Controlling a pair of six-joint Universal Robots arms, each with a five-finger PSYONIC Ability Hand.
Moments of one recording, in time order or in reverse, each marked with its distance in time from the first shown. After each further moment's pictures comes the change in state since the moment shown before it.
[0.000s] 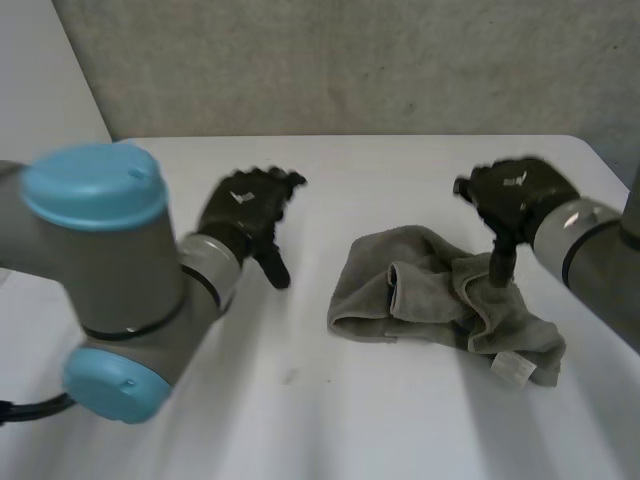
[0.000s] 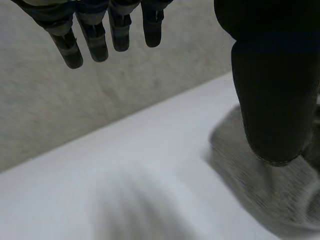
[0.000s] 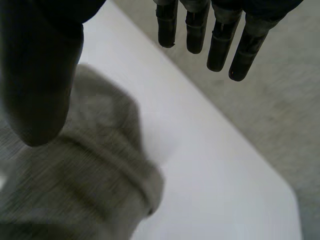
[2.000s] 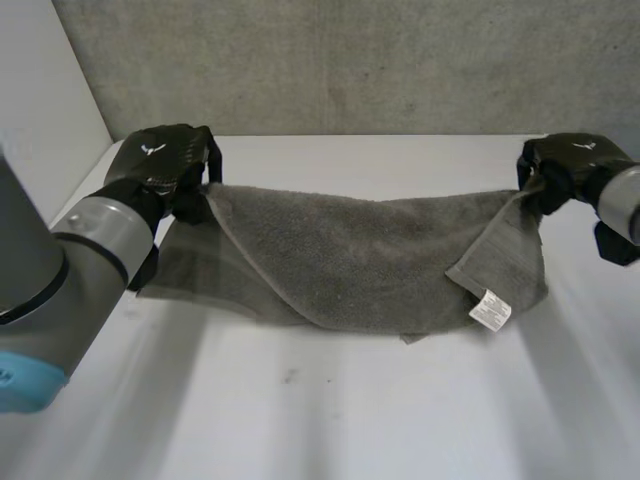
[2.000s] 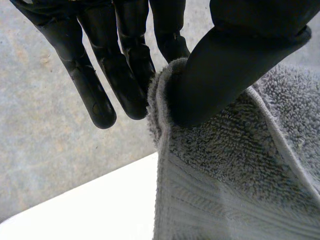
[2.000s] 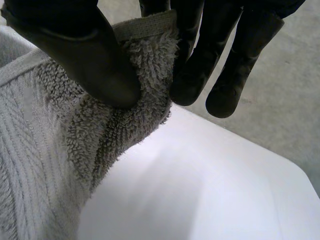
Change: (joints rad) left arm 0.195 0.251 -0.148 0.064 0.086 0.004; right arm -0.279 0.127 -0.123 -0.101 -0.257 0.288; left_hand 1.017 1.031 1.030 1.035 1.007; right_hand 1.104 1.014 1.090 1.083 1.080
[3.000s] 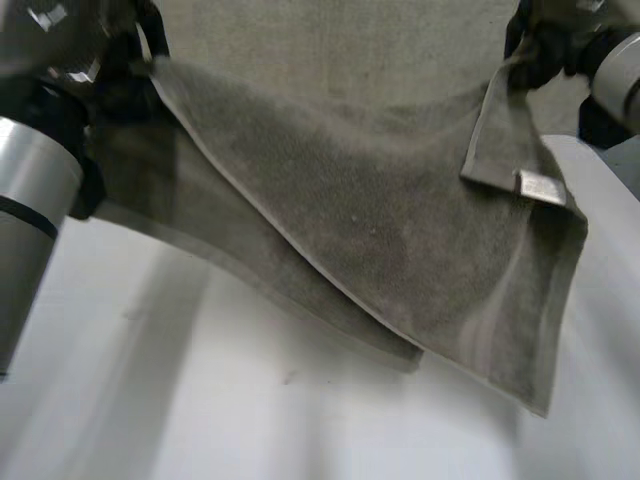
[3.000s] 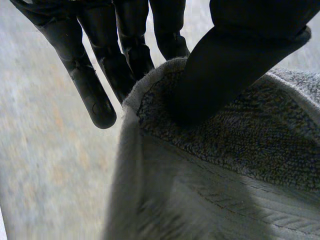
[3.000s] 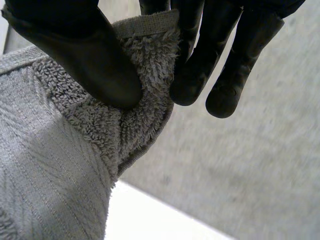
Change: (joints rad) left arm -0.017 0.247 -0.049 0.148 -0.076 -0.001; right arm 0.098 0.154 -0.565 0.148 0.040 0.163; left_hand 0.000 0.000 0.001 0.001 0.000; right_hand 0.008 0.010 0.000 0.000 0.000
